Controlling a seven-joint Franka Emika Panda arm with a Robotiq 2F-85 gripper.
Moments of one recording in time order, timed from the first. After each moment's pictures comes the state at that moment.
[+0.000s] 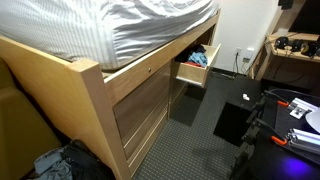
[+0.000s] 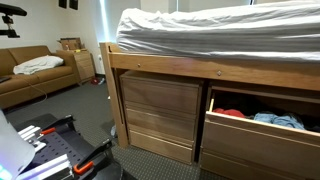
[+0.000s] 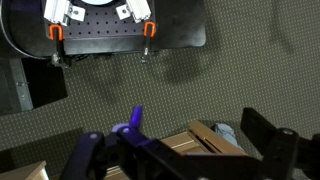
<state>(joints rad) 0.10 -0.61 0.06 -2.42 0.23 1.61 0.17</state>
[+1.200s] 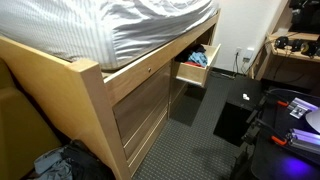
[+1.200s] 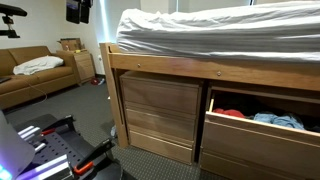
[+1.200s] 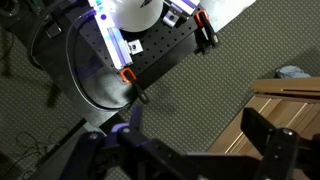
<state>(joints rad) -0.29 -0.79 -0.19 -2.65 0.00 1.61 0.25</state>
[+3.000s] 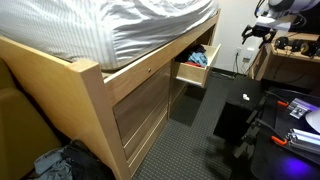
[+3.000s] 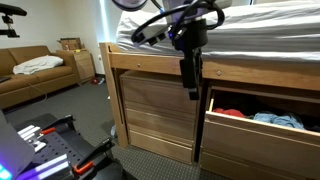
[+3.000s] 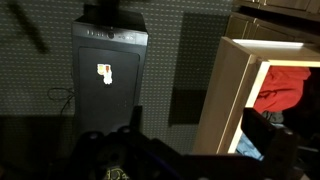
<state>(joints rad) -0.50 -0.03 -0.24 -2.61 -0.04 2.81 0.60</state>
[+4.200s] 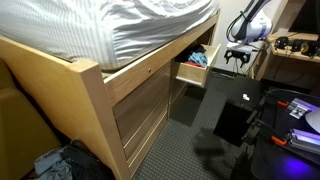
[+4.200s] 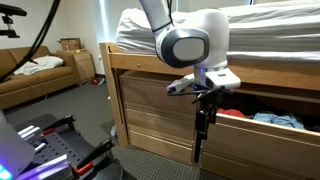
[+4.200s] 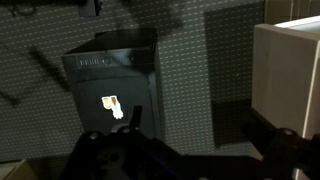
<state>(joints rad) -0.32 0.58 -0.33 -2.22 0.24 2.82 0.73</state>
